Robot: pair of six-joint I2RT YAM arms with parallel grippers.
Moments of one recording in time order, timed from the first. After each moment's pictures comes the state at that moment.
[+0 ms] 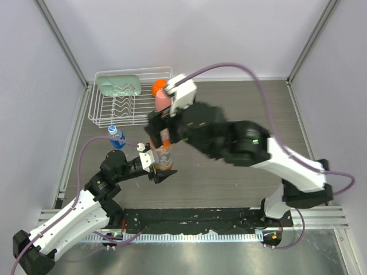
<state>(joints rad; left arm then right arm) -0.70 0.61 0.46 0.06 0.52 0.18 1.39 1.67 2.22 -0.84 0.68 0.30</state>
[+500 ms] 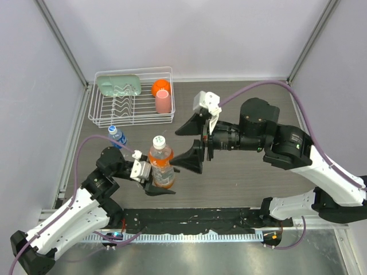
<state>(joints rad) -0.70 0.63 0.54 0.09 1.01 0.14 1.17 1.23 1.78 -0.65 -0.20 0.09</state>
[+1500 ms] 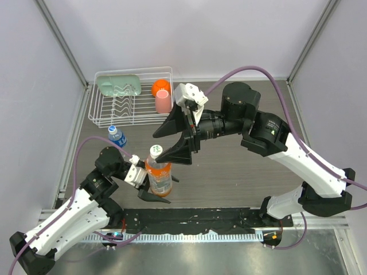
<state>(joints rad) -0.70 0.63 0.57 0.07 1.24 0.14 1.09 1.39 1.87 -0.50 -0.64 0.06</state>
